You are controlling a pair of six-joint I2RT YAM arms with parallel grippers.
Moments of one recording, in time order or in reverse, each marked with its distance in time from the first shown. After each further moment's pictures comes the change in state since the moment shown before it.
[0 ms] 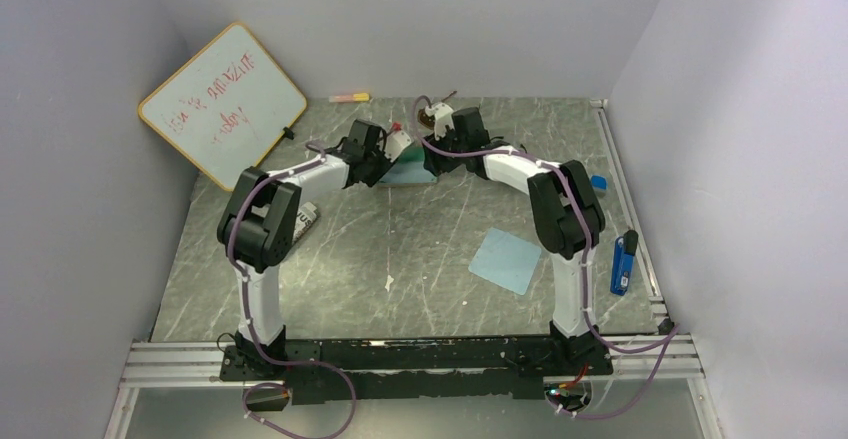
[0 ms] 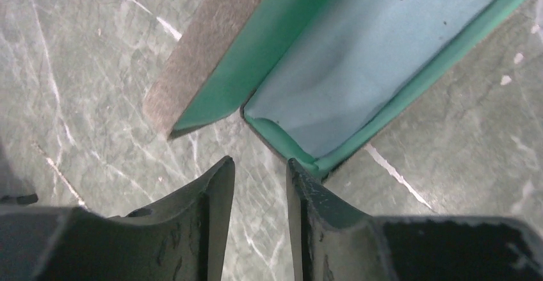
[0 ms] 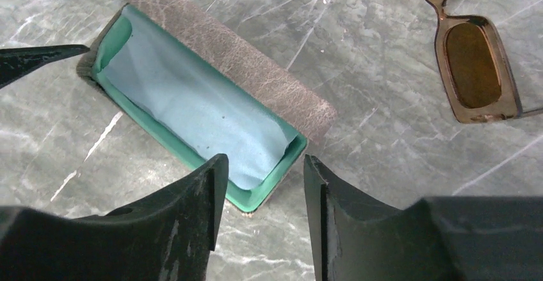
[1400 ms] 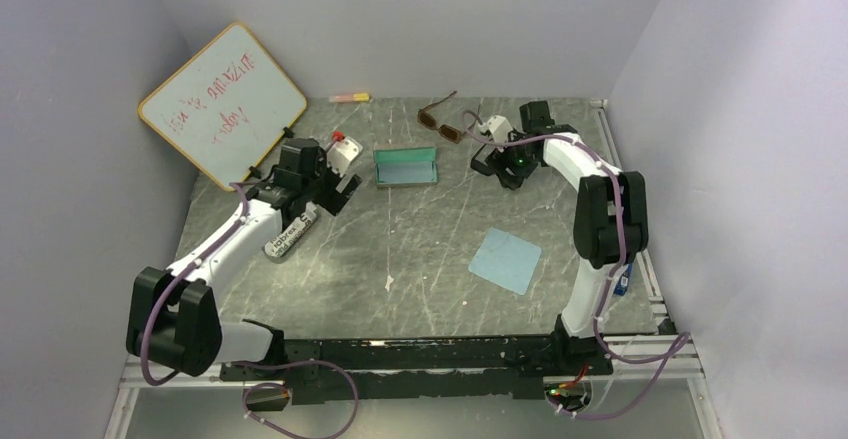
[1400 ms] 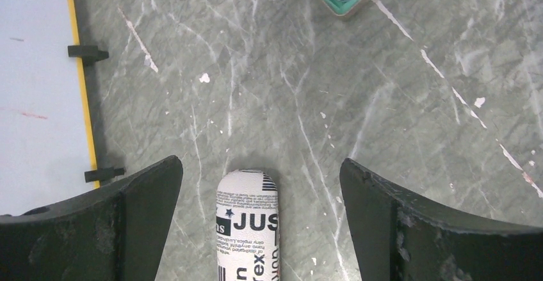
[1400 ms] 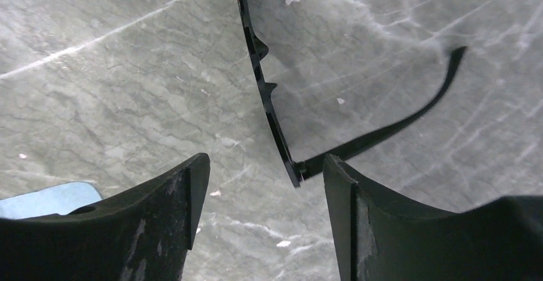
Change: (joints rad) left arm 0.114 -0.687 -0.429 -0.131 0.047 -0.043; right arm -0.299 -0.222 -0.038 -0.583 0.057 -0.598
